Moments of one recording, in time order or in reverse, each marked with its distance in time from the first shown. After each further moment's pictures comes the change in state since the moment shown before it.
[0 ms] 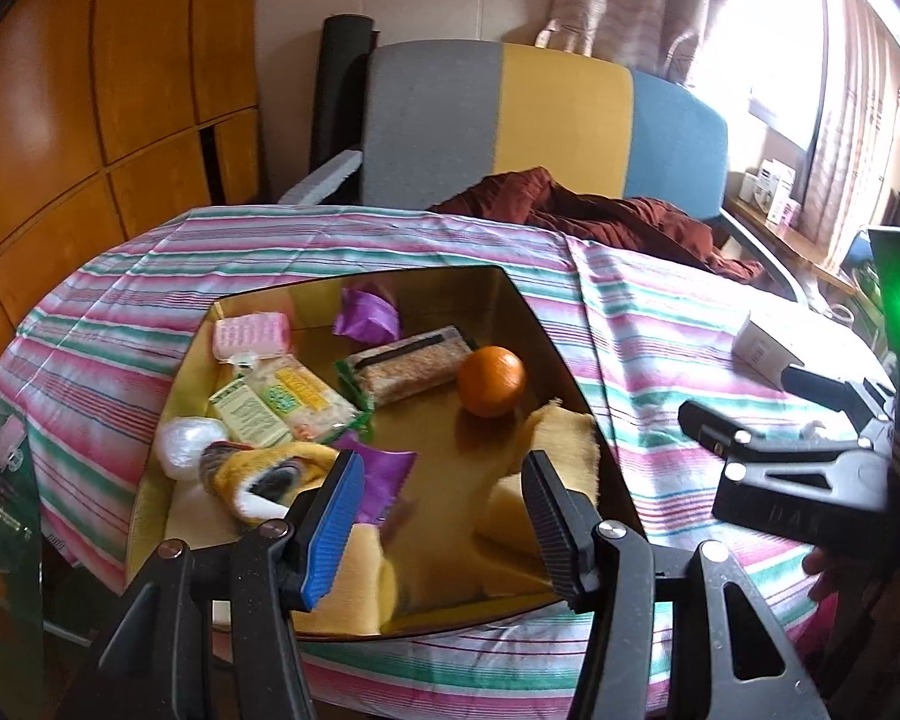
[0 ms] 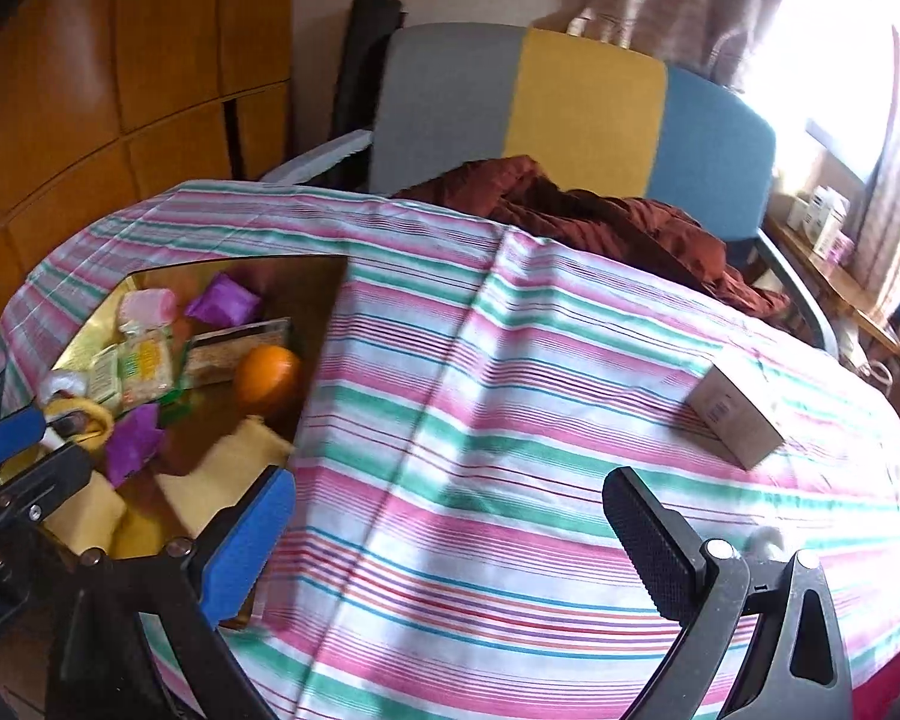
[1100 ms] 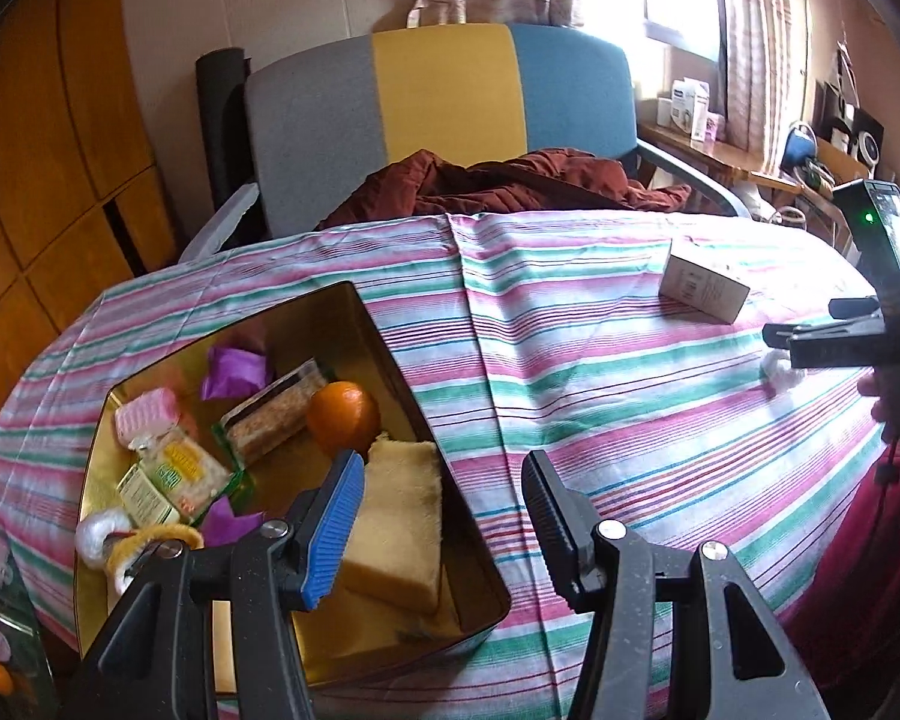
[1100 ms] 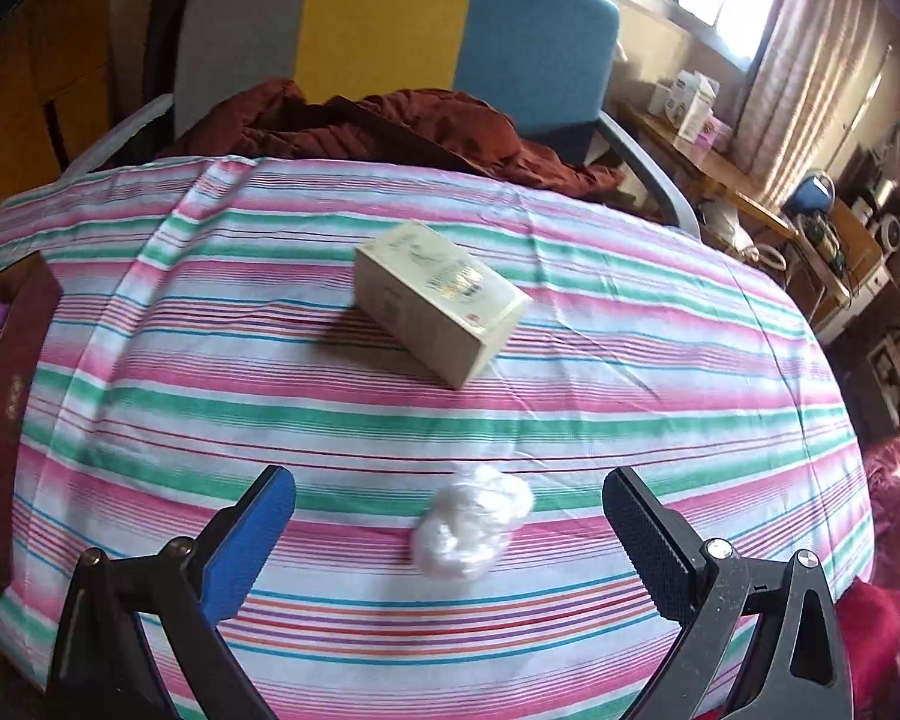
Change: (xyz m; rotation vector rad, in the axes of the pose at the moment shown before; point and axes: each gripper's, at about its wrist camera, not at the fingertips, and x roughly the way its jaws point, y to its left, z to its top) left arm 0.022 -0.095 0.012 0.260 0.021 -0.056; right arm 0.032 -0.215 -0.029 0.197 0.197 -0.226
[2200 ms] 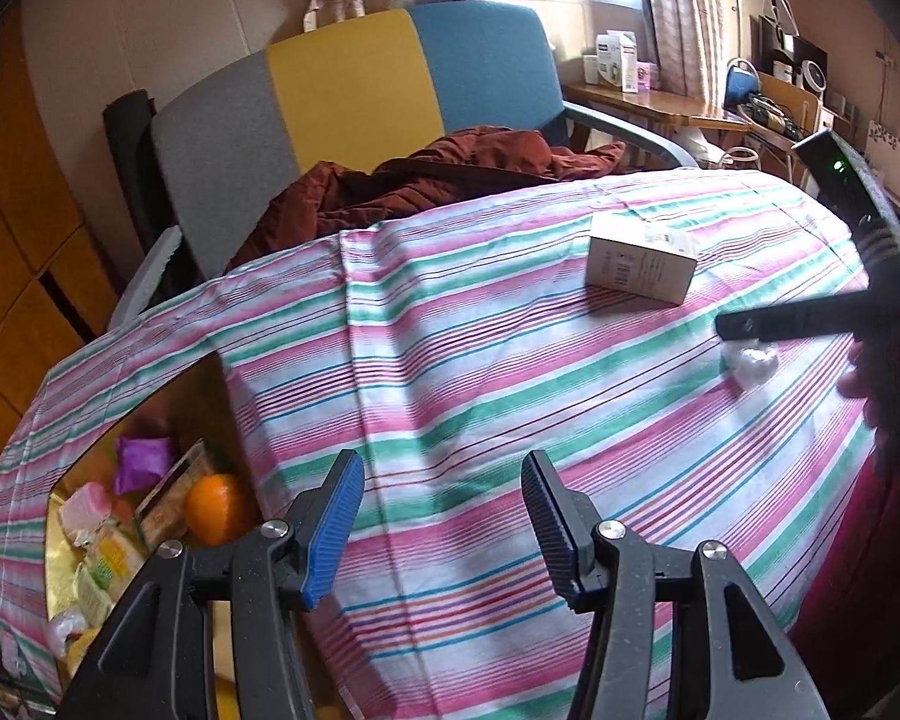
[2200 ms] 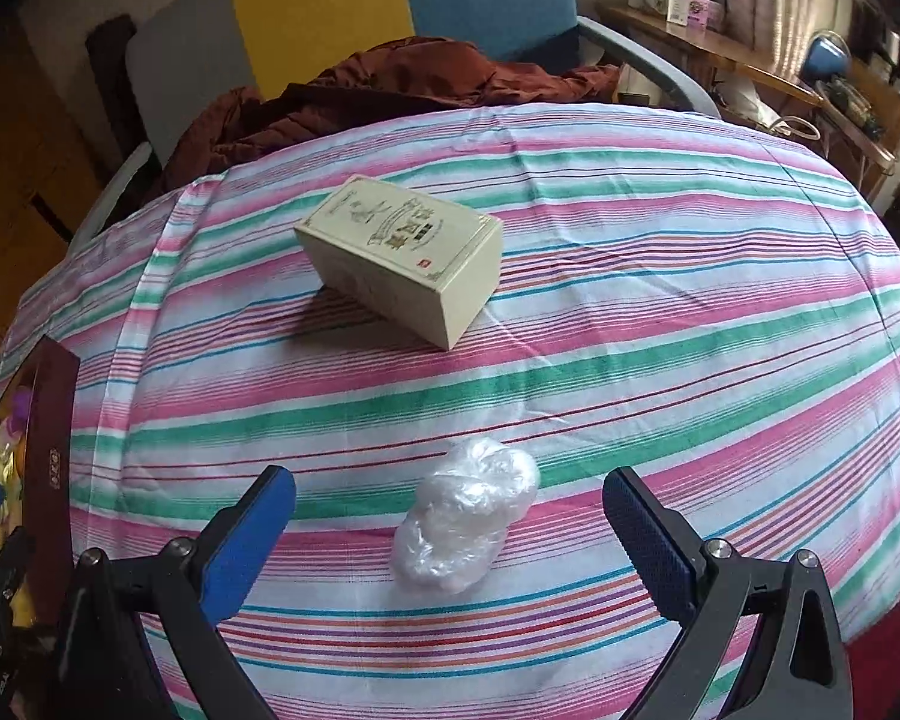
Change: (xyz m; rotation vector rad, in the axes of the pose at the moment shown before) left arm 0.042 -0.079 0.038 0.171 0.031 -0.069; right arm 0.035 -0.030 -0.003 0.179 0.133 0.199
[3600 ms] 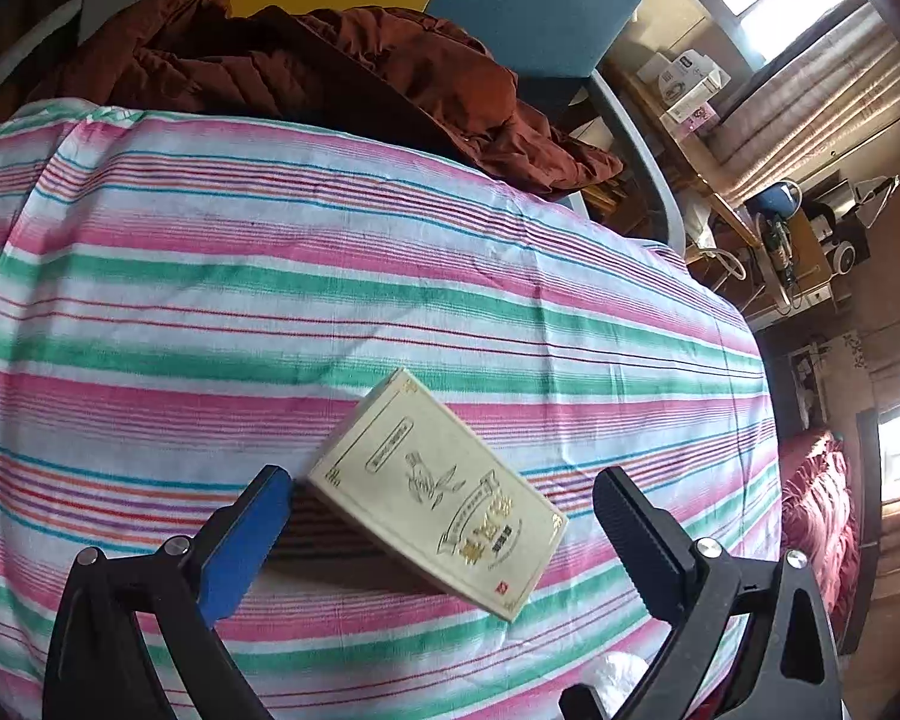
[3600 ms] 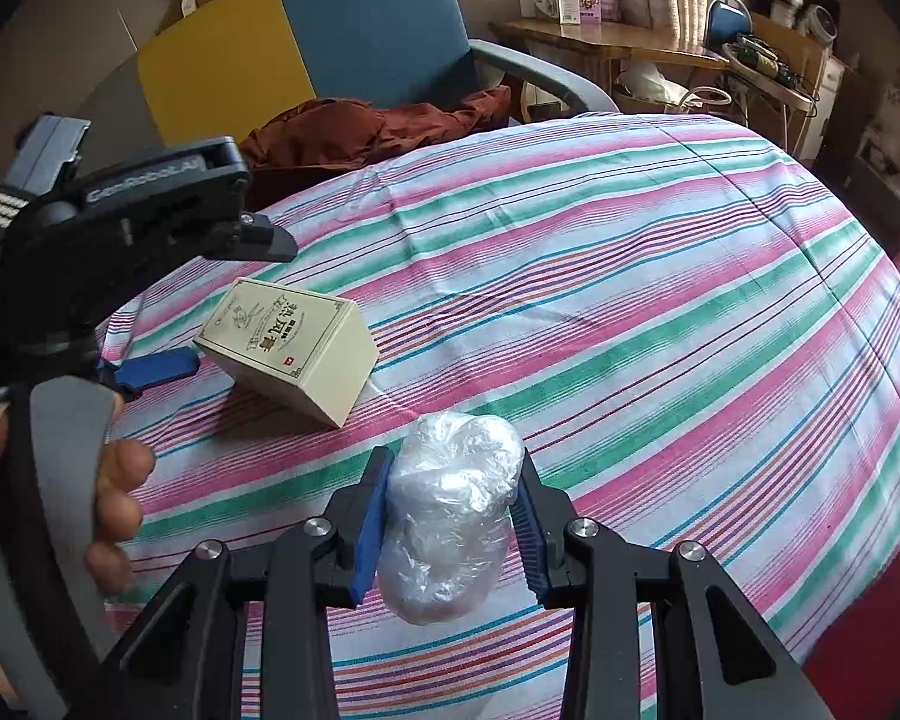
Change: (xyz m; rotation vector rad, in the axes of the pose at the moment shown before) left arm 0.187 -0.098 0.178 -0.493 0.327 -0.365; right arm -0.018 -0.055 0.011 0.228 -0.122 -0.072
